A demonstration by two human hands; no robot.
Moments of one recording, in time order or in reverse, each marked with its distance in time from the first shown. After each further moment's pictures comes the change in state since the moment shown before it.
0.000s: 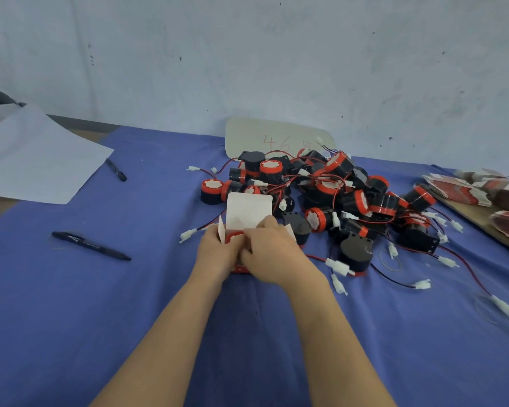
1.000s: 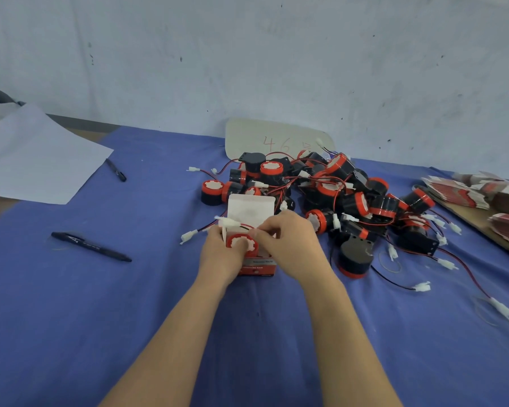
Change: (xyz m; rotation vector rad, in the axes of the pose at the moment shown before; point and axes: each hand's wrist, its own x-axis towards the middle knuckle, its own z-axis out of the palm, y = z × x) left_hand 0.003 -0.006 0.004 0.110 0.000 0.066; right_hand -0.007 0.016 -0.009 0.419 0.304 0.073
